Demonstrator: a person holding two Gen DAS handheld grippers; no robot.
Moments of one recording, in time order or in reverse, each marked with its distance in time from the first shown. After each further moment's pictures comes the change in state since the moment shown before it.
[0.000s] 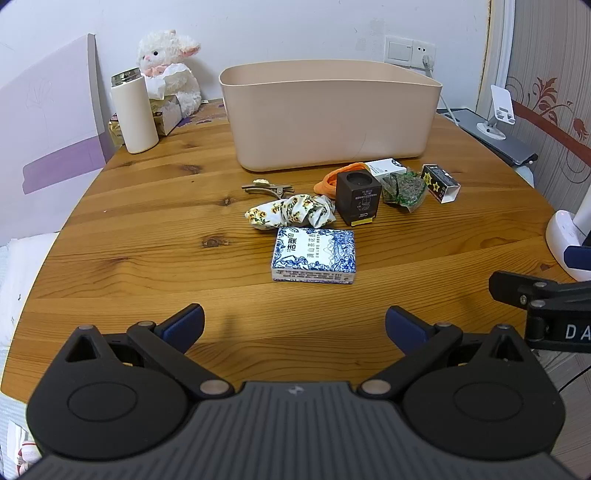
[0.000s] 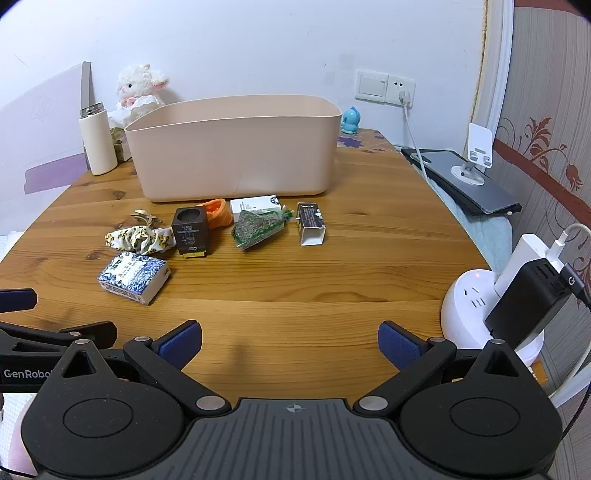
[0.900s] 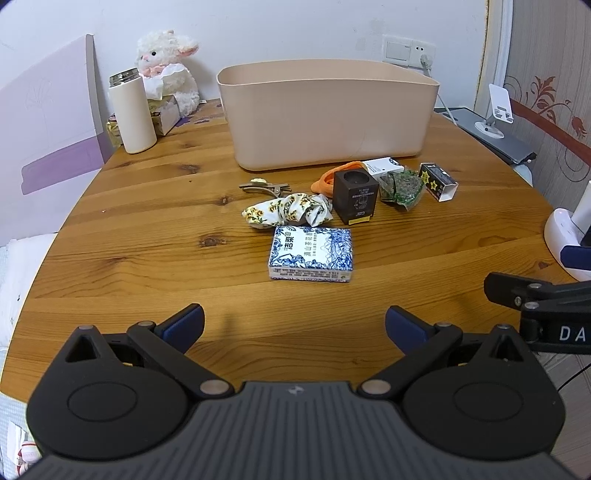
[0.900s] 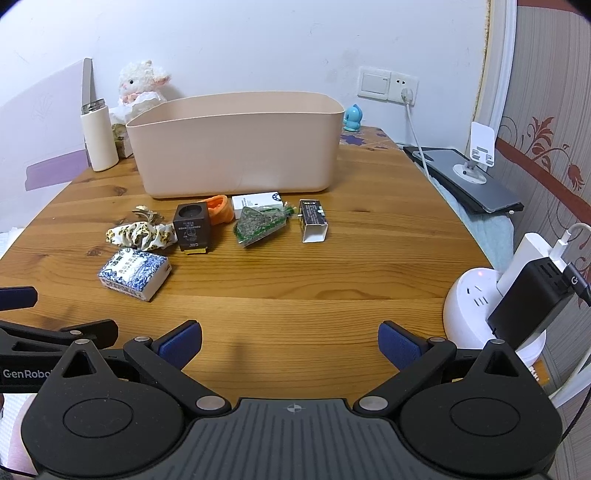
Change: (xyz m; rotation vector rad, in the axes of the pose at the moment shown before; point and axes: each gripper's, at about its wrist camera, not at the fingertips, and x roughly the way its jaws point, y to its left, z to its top) left arm 0.000 -0.001 -0.002 0.004 0.001 -0.006; right arm 0.001 0.001 -0.002 -0.007 0.008 0.004
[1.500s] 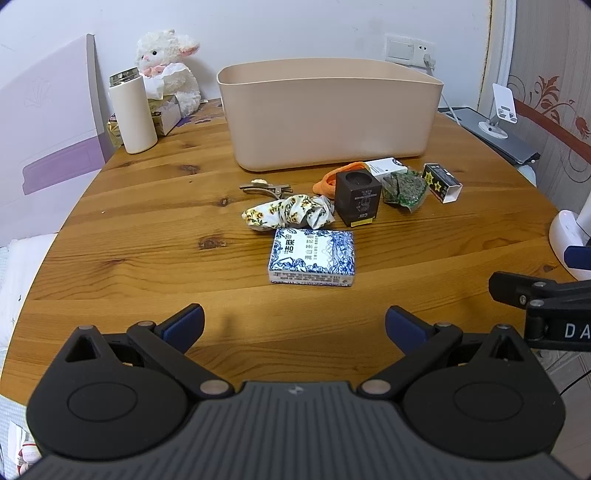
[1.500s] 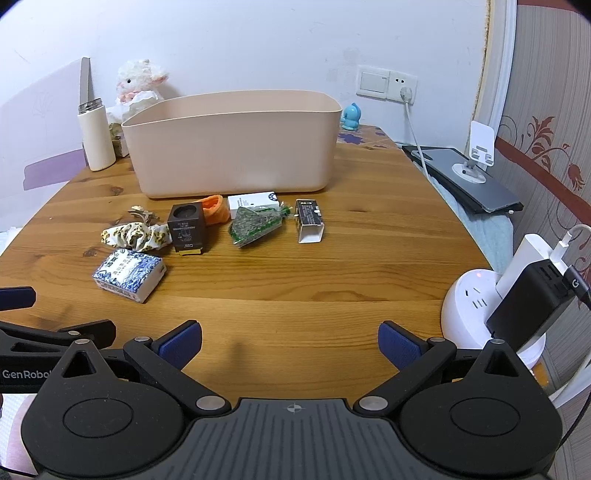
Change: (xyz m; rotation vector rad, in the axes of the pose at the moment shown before) left arm 0.005 -0.001 0.003 -0.004 0.000 0.010; right arm 0.006 -0.005 0.003 0.004 0.004 0.002
